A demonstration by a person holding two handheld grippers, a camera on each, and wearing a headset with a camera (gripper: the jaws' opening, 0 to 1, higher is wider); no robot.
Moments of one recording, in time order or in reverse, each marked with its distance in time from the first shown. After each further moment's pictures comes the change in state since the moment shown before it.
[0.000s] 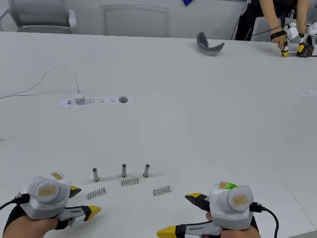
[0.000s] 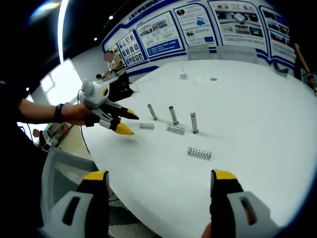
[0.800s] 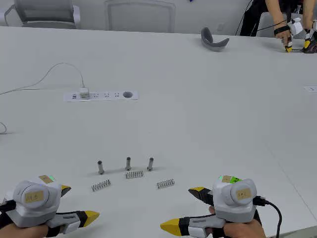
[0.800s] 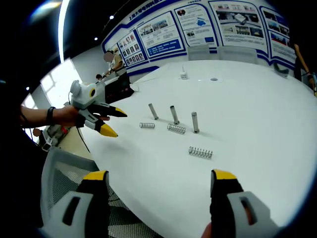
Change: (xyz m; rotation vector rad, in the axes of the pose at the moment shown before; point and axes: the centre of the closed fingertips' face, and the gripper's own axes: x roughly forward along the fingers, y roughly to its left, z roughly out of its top) left arm -0.041 -0.011 -0.012 -0.031 -0.017 0.034; right arm 0.000 0.003 -0.002 -0.004 -0.002 0.000
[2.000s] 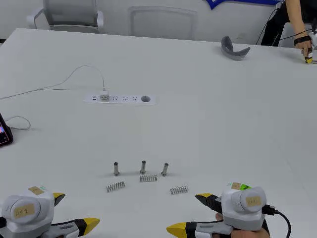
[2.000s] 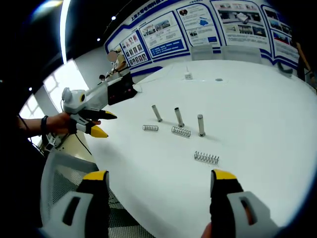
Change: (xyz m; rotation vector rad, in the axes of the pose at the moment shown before) left arm -0.040 0.012 -0.021 -0.131 -0.070 0.110; right arm 0.014 0.006 0.006 -0.003 -0.003 0.035
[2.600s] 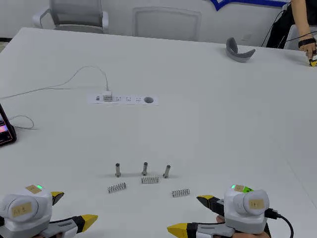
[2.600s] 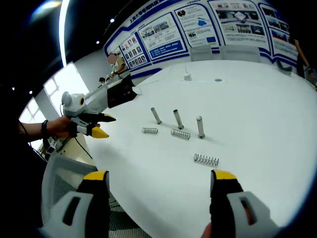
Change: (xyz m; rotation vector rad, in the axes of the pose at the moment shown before) left arm -0.007 0.010 0.001 -0.045 -0.026 0.044; right arm 0.004 -0.003 0.004 0.020 -0.017 0.012
